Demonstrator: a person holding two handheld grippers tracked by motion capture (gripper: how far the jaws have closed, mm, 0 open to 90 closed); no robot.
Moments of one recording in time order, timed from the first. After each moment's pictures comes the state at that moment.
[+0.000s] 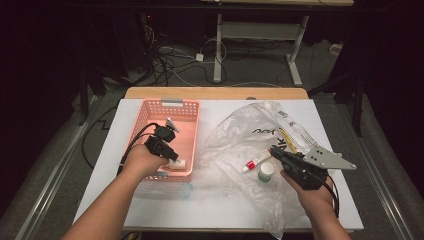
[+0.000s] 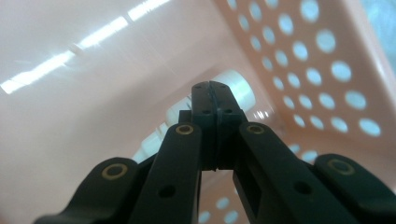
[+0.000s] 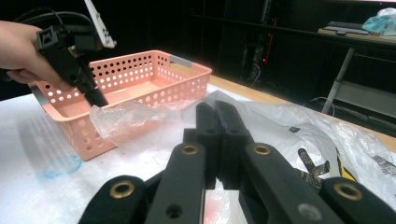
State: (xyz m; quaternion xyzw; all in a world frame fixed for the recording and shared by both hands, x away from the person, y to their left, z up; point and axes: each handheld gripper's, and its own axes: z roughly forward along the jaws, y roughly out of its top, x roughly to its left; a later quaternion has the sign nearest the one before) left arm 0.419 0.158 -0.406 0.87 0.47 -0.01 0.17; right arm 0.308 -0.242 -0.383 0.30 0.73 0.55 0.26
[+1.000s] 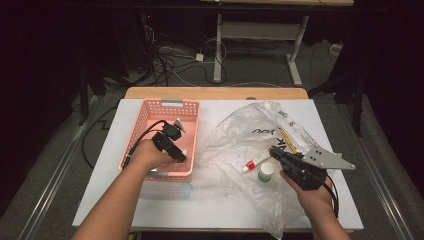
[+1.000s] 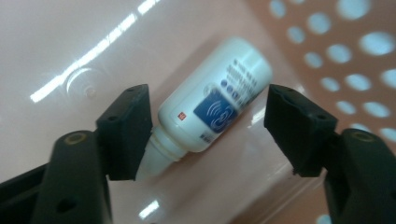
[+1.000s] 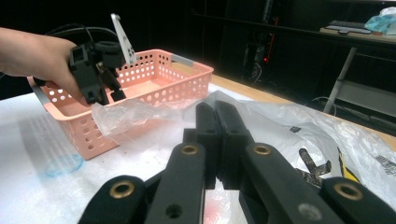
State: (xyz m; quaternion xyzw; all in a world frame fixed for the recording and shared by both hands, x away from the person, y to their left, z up) left arm 0.451 0.145 -0.437 0.91 0.41 -0.01 0.11; right arm 0.308 -0.240 -0.384 0.30 0.73 0.55 0.26
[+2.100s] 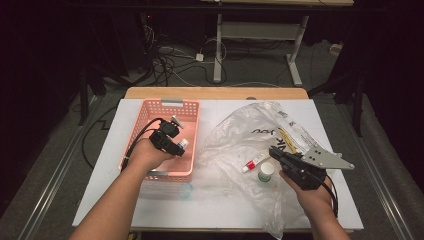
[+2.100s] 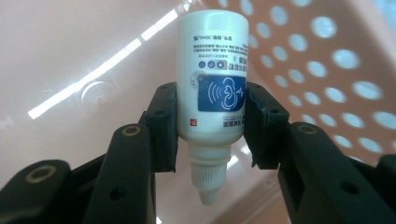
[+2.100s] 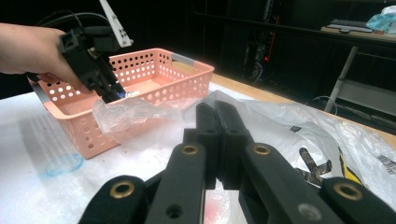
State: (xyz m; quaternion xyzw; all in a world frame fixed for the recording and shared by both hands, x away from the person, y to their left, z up) left arm 0.436 0.150 -0.414 0.89 0.43 0.02 0.18; right arm 0.309 -0.240 -0.385 0.30 0.73 0.55 0.26
